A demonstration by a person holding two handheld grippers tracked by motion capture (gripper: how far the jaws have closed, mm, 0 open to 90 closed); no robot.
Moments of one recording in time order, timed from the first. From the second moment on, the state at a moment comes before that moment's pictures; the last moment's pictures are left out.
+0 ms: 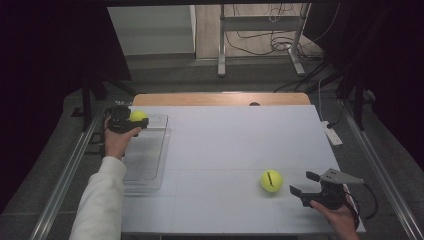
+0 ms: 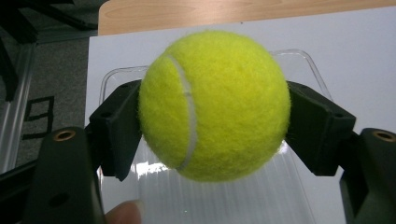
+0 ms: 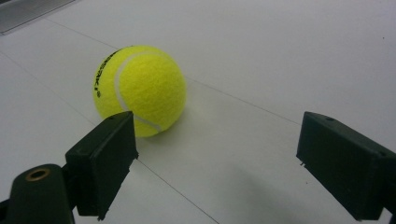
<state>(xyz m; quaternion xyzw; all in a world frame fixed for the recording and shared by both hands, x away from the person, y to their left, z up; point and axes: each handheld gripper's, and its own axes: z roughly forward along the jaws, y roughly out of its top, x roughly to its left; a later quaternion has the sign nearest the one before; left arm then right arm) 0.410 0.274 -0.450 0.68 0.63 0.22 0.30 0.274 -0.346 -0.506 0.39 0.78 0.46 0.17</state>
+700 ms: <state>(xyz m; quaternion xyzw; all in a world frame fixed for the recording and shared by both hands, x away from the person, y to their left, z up) 0.420 0.271 -0.468 0.70 0.63 0.20 0.26 0.275 -0.346 -0.507 0.39 0.78 0.45 0.17</state>
